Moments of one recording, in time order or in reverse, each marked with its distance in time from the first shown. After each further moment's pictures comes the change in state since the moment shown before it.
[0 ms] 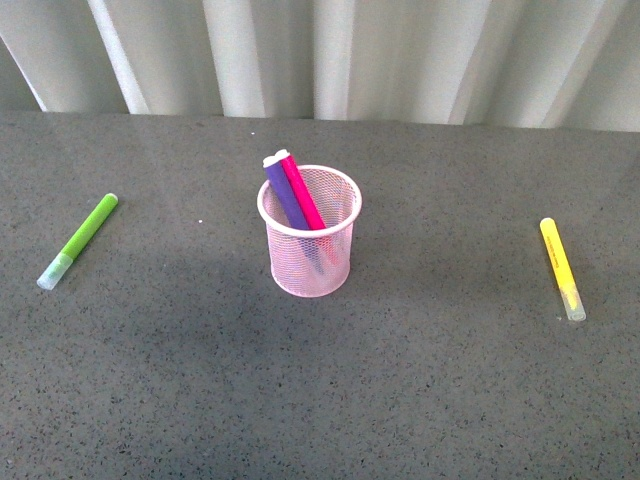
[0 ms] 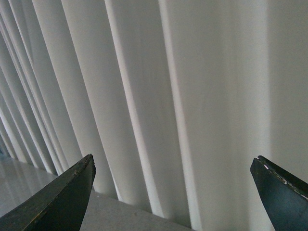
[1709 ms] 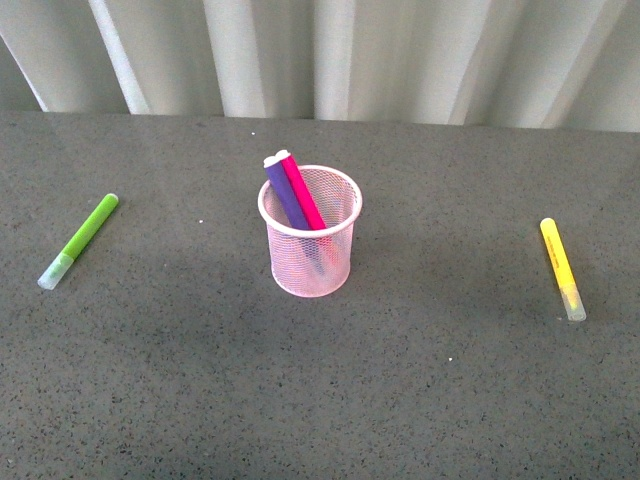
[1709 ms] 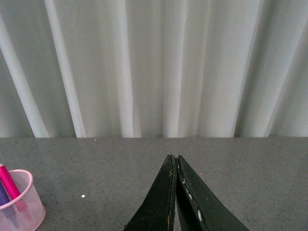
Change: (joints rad) left arm 0.000 0.000 0.000 0.000 0.000 0.000; right arm 0.012 -1.151 -0.595 -0.866 0.559 -0.344
